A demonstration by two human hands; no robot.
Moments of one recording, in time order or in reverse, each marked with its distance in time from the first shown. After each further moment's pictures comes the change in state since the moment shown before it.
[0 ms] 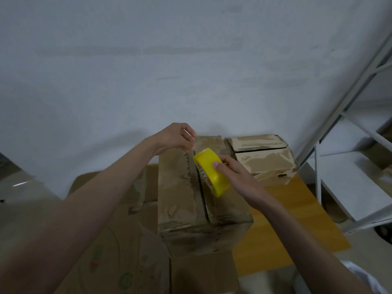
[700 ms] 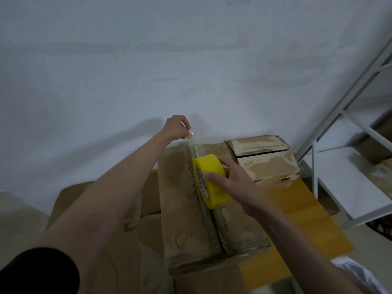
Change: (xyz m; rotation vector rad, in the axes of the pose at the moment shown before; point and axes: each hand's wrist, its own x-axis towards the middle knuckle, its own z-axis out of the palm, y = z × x) left_hand 0.120 -0.023 -0.039 0.188 0.223 -0.076; right_hand 0.063 -0.016 0.025 -0.101 0.193 0.115
